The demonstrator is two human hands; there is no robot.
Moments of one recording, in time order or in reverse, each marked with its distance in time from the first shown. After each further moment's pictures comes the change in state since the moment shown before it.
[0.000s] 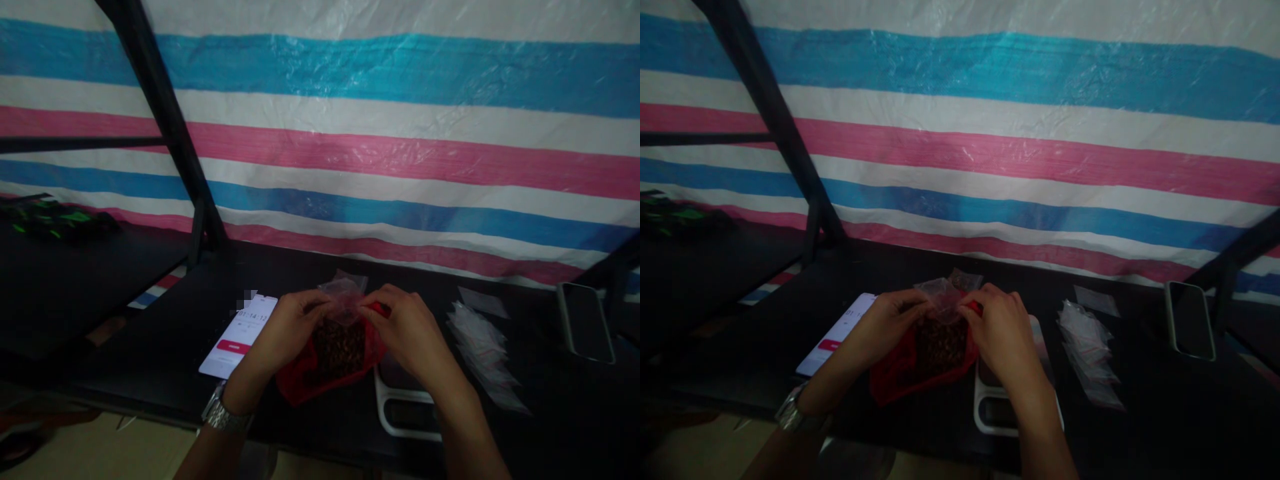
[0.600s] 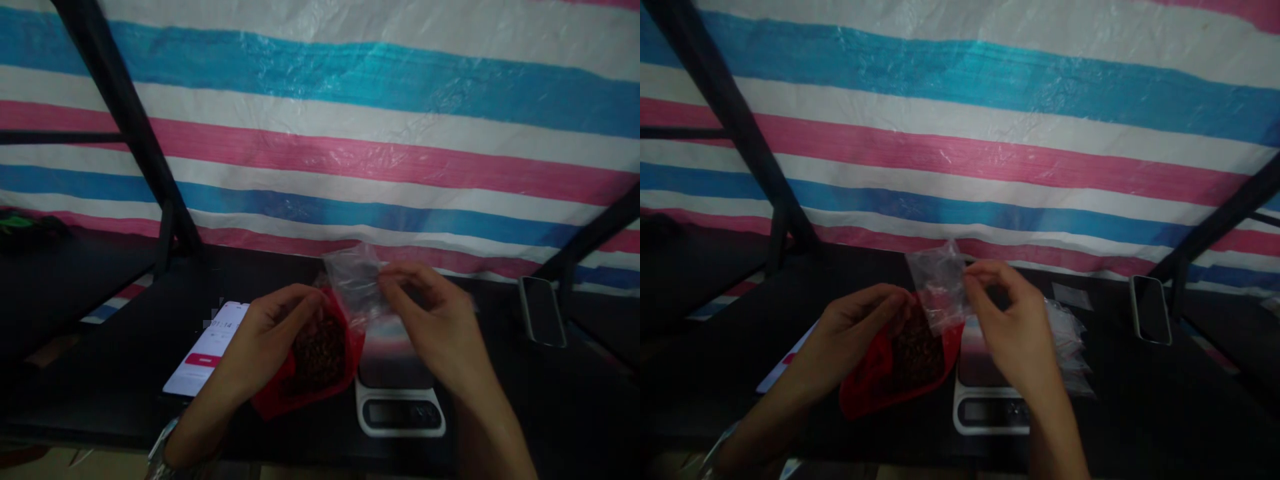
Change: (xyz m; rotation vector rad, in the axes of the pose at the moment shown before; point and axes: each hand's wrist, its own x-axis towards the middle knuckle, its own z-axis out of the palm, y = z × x) left_hand -0.015 0.035 0.008 -0.249 0.037 0.041; right_hand -0.013 0.004 -0.046 0.565 0.432 -0.029
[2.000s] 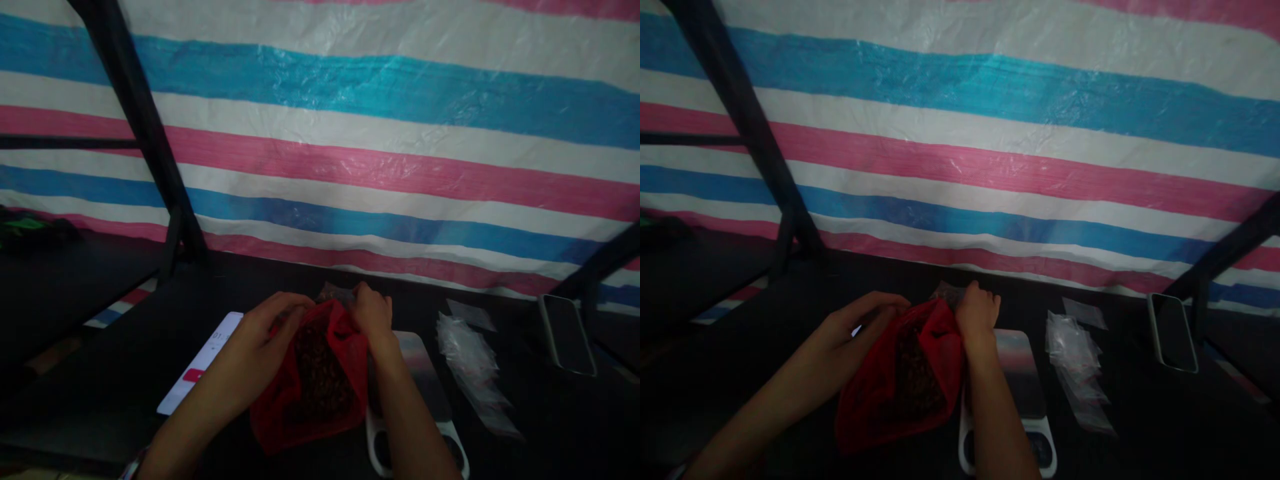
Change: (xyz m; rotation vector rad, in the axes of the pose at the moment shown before) left_hand 0.010 -0.017 -0.029 0.362 0.032 0.074; right_hand 0.041 0.067 0.097 -0.863 -0.412 0.368
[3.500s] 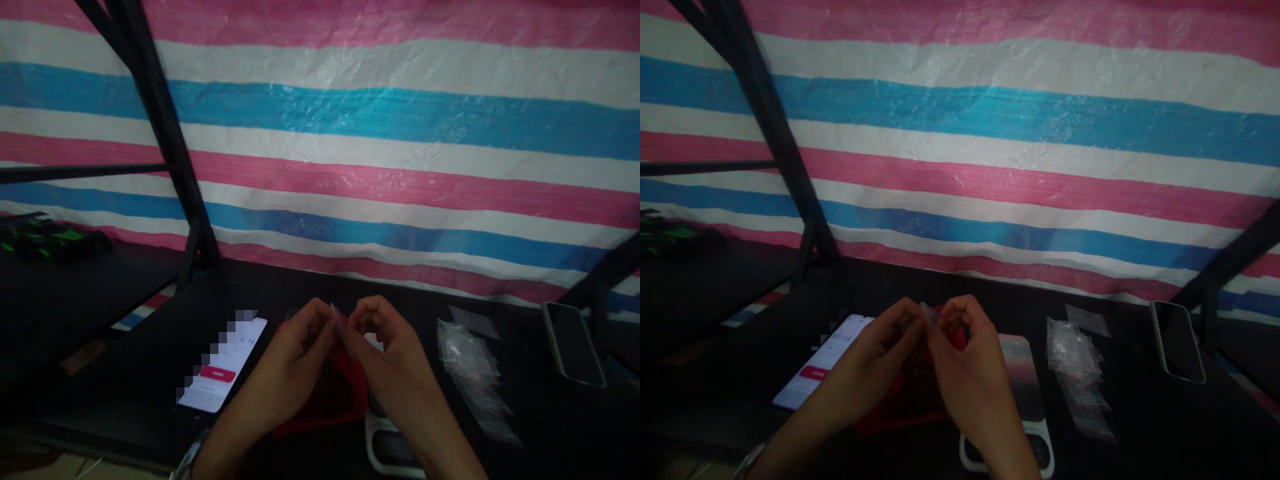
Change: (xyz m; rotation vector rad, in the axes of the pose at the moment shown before) left_hand -0.013 0.034 0.028 -0.334 -0.133 -0.046; right_hand -0.101 -0.007 -0.050 1.147 0.109 -0.292
